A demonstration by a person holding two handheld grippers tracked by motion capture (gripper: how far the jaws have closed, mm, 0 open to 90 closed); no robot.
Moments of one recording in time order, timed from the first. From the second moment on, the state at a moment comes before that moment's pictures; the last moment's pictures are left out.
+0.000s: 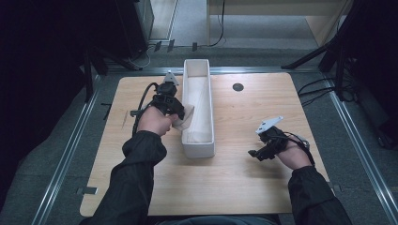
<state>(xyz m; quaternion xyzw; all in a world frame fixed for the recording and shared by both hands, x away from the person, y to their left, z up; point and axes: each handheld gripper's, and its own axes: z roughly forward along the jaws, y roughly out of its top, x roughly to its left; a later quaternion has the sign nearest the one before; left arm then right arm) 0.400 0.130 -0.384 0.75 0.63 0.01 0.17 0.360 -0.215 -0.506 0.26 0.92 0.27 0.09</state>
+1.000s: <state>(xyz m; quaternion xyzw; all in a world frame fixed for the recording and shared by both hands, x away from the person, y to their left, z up) 0.380 0.082 -0.448 0.75 0.64 -0.01 0.16 0.359 -0.214 -0.506 0.26 0.93 0.26 0.09</state>
